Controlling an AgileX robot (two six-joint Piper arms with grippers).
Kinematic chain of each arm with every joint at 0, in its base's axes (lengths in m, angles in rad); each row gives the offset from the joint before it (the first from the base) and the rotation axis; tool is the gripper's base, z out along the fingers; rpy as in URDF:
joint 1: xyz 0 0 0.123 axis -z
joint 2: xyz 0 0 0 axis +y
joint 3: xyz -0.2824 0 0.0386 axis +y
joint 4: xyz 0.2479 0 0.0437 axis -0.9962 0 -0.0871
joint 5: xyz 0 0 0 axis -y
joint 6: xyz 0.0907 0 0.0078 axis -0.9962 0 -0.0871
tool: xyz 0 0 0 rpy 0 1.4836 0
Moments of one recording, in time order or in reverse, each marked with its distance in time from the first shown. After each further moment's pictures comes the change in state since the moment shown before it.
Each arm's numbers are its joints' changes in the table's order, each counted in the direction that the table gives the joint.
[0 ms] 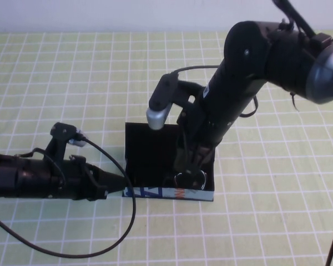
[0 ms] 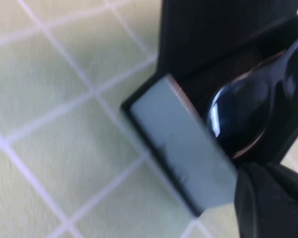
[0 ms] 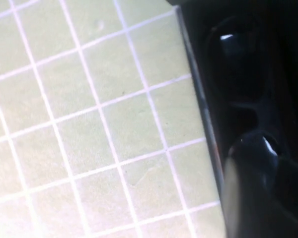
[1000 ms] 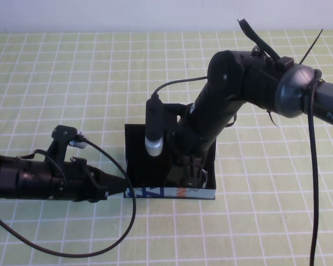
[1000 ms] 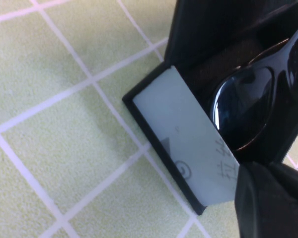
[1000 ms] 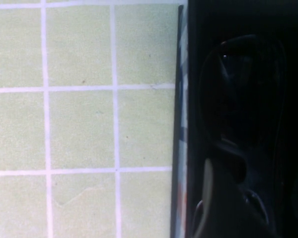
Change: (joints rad) right arm -0.005 0.118 0.002 -0.026 0.132 0.367; left arm 0.000 0.019 0.000 -0.003 -0.012 0.012
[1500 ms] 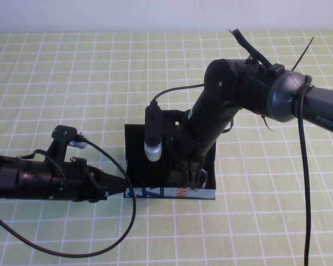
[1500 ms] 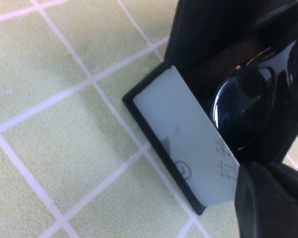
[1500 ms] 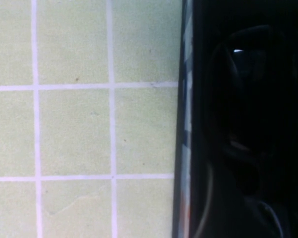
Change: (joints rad) right arm 0.000 0.040 0.000 -0.010 0.017 0.017; left arm 0.000 0.000 0.000 0.000 0.000 0.000
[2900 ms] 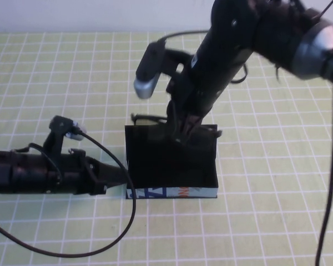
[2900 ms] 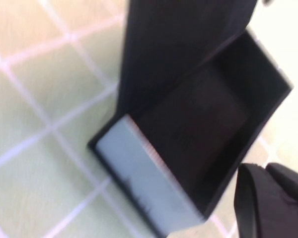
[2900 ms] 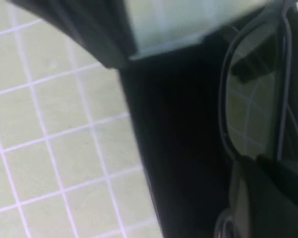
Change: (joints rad) right arm -0.002 -0.077 -0.259 0.118 -0.221 -0.404; left arm 0.000 -0.059 0.000 0.004 -0.052 0.000
